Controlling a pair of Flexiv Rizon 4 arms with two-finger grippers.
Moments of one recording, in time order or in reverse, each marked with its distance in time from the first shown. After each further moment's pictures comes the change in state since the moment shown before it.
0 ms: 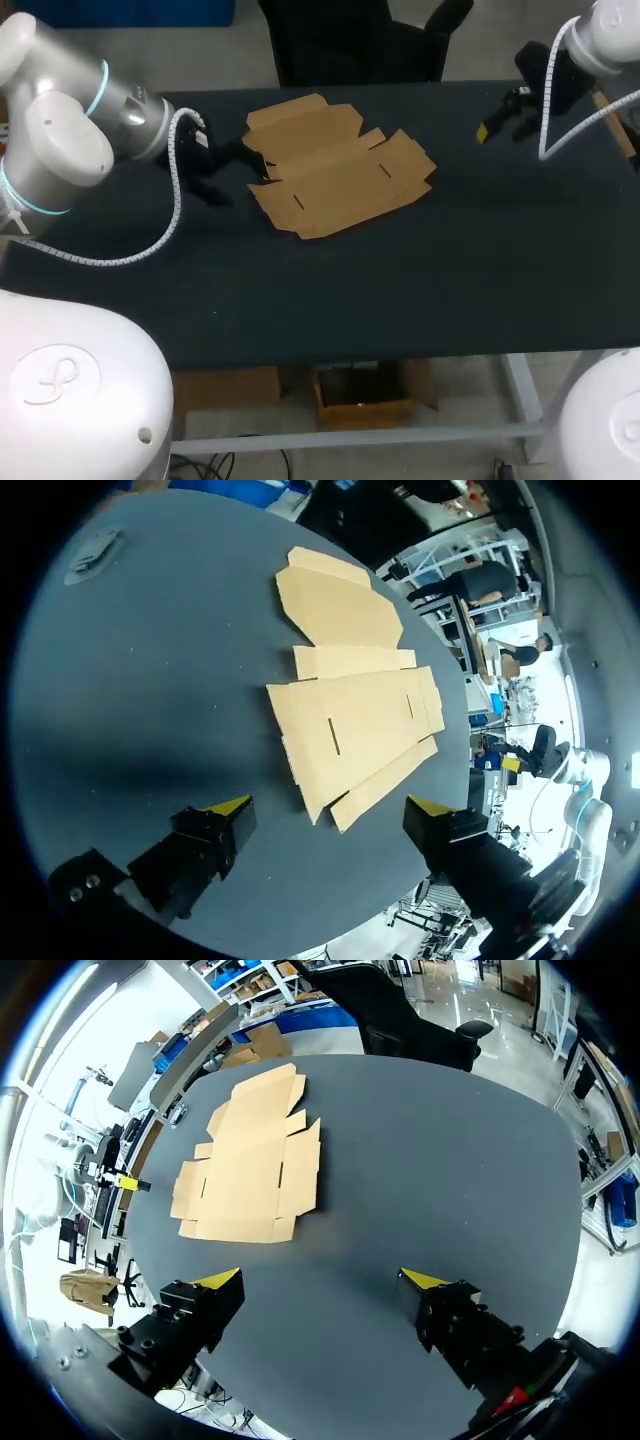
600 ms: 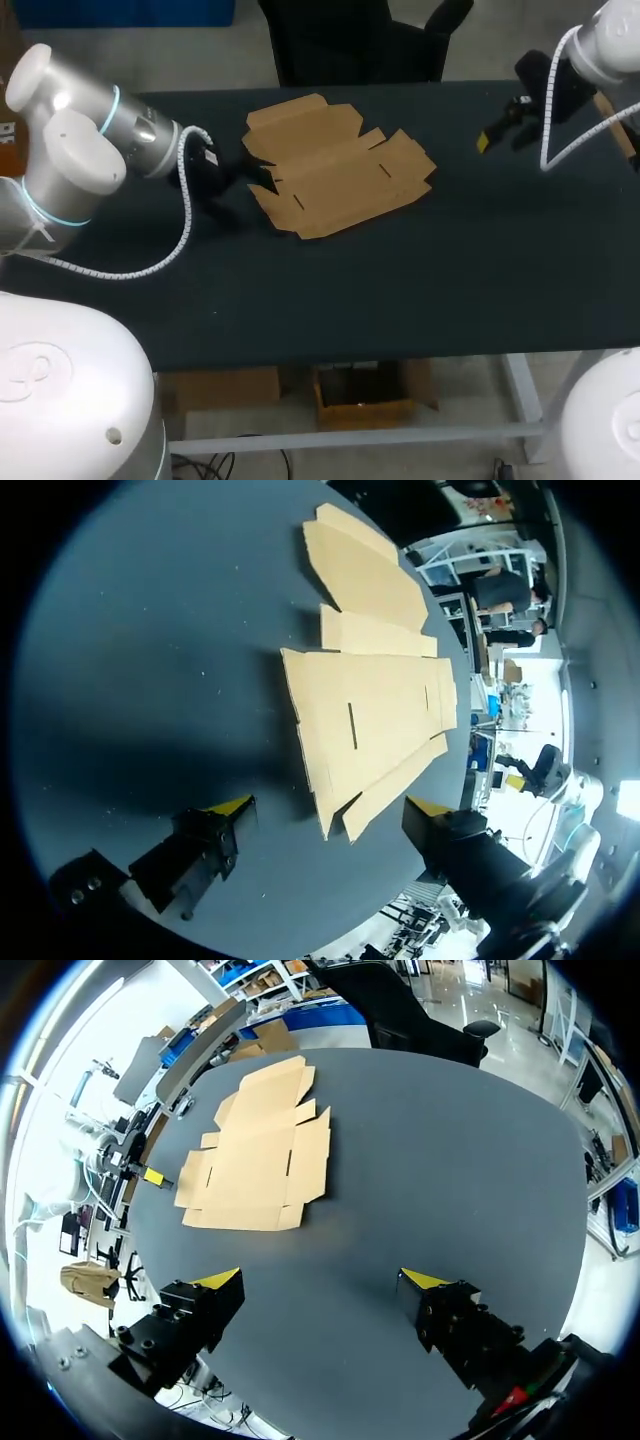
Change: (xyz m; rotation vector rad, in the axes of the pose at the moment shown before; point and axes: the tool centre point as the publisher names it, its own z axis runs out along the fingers) left arm -0.016 0.006 0.045 -0.083 0.062 -0.096; right arm 0.007 -0.015 0.004 0.005 0.019 -0.022
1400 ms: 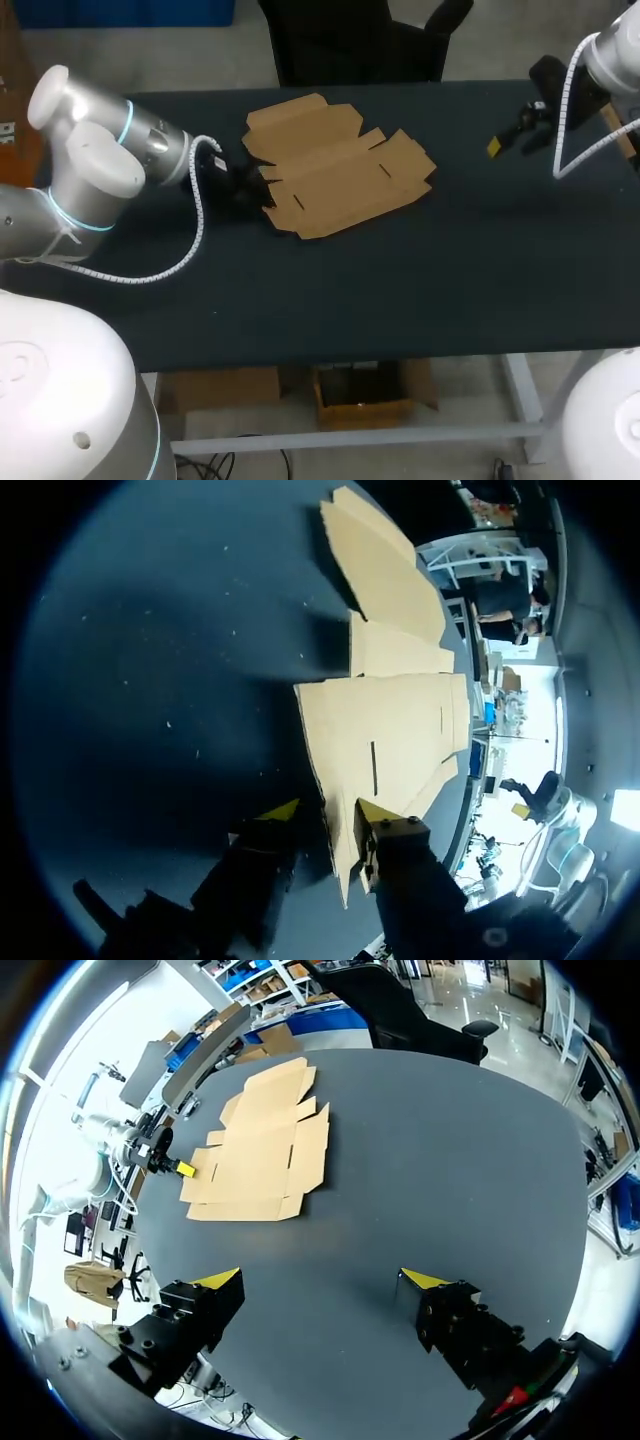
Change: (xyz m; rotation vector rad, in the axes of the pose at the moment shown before) left arm -0.015 -0.032 0.040 0.007 0.033 -0.020; right arm -0.006 -0.016 -0.008 -0.024 0.026 -0.002
